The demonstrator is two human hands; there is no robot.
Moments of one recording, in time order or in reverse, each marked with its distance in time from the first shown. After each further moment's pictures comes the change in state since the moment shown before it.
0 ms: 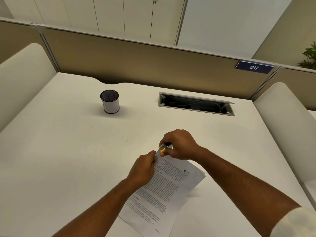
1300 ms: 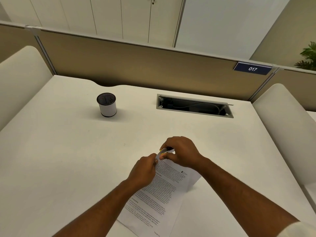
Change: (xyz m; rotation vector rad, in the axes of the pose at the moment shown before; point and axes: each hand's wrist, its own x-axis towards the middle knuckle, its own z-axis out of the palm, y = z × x) left_hand 0.018 0.008 0.002 0.119 -0.040 -0.025; right_hand -0.012 0.018 0.016 0.082 0.119 0.003
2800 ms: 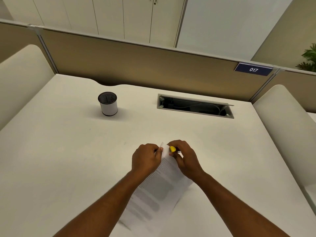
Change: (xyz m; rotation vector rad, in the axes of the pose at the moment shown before) left_hand 0.015 0.028 -0.016 0.084 0.273 -0.073; right_hand -0.035 0.017 0.045 0.413 0.378 0.059
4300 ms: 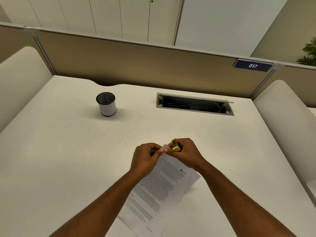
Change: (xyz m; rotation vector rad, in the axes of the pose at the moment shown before) left_hand 0.000 -0.009 -0.001 -0.418 -0.048 -0.001; right_hand 0.025 -0.017 -0.018 0.239 -0.190 0.354
